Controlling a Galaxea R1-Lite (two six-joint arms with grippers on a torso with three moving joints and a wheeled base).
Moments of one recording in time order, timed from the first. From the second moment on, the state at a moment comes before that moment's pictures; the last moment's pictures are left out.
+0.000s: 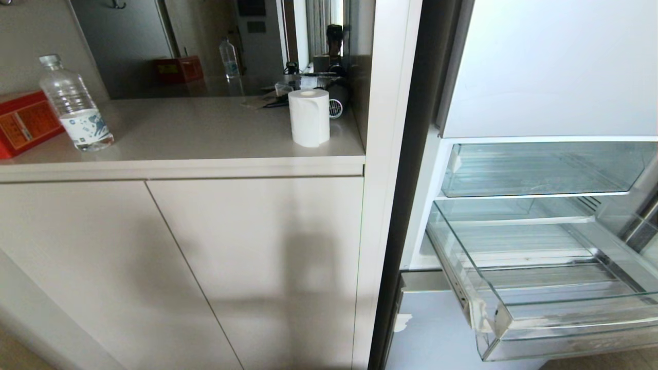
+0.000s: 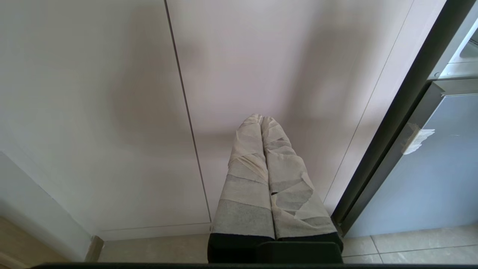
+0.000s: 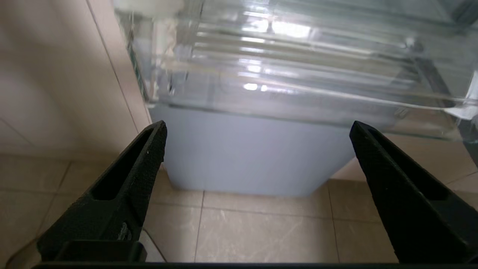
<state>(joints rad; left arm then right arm) 0.00 0.00 -0.01 0.02 0.00 0.01 -0.05 0.27 0.00 -0.05 0.06 -0.15</state>
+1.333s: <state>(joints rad) 0.00 0.00 -0.01 0.02 0.00 0.01 0.00 0.00 0.00 0.01 0.01 -0.04</state>
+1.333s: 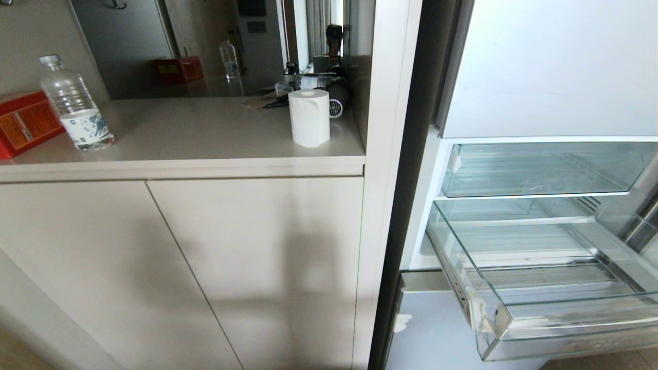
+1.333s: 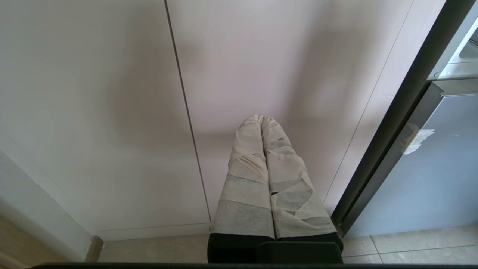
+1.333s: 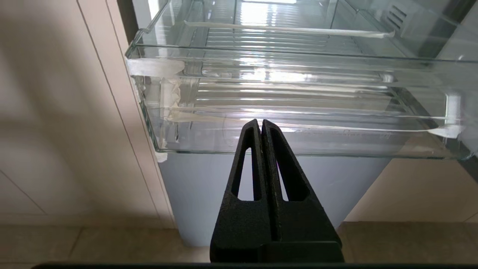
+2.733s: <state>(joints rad) 0.00 0.00 -0.01 0.02 0.00 0.01 0.00 0.00 0.00 0.01 0.00 -0.03</state>
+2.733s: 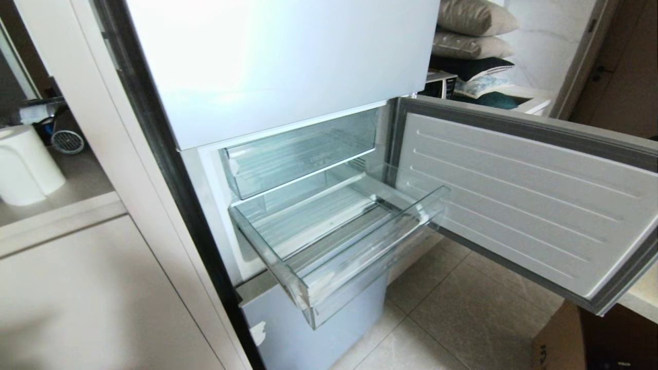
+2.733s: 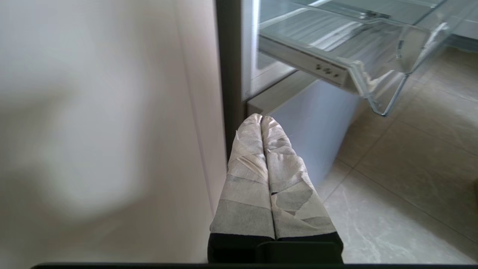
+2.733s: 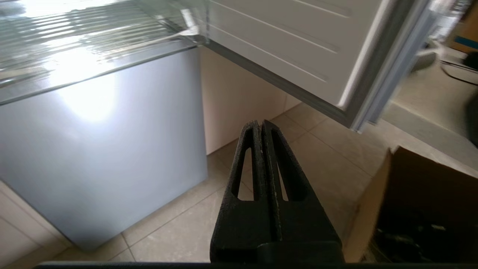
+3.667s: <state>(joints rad) 0.00 0.00 -0.01 0.02 0.00 0.01 -0.51 0.55 -0.36 0.03 0.00 0.20</state>
